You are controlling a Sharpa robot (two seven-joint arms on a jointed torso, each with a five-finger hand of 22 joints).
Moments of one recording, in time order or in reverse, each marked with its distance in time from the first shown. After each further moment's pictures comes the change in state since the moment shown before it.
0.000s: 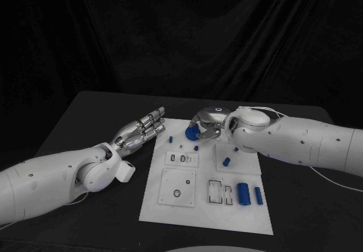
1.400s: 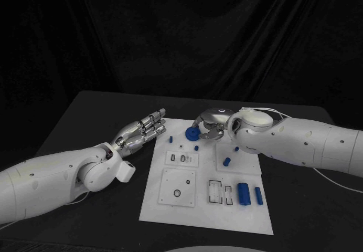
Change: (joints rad) left arm -0.001 0.001 0.000 -0.004 0.000 0.006 -0.012; left_hand -0.004 0.004 0.008 -0.008 0.000 0.005 0.020 0.000 0.001 0.004 0.003 0.000 0.000 -0.004 0.004 0.000 0.000 0.000 0.004 0.004 0.000 0.000; right arm -0.005 -0.017 0.000 0.002 -0.005 0.016 -0.016; right_hand -0.038 0.012 0.034 0.008 -0.114 -0.080 -0.012 0.008 -0.053 0.000 -0.014 0.000 0.000 -0.003 -0.011 0.000 0.001 0.009 -0.008 -0.008 -0.055 -0.009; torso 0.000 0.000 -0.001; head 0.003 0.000
